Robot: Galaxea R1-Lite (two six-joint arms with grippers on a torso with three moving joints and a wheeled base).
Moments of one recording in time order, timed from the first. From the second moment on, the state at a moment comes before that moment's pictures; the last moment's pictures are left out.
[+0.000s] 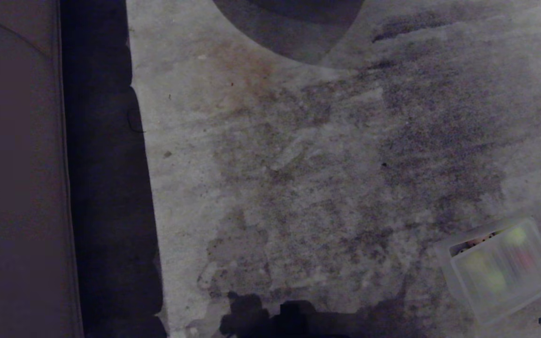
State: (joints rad) left arm 0.00 0.00 0.00 -0.01 0.07 -0.15; right arm -0.96 2.50 -0.34 -1.31 0.48 -0.25
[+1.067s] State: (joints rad) left arm 0.00 0.00 0.00 -0.01 0.07 -0.15; right arm -0.77 2.73 -0.56 -1.45 0.47 0.08
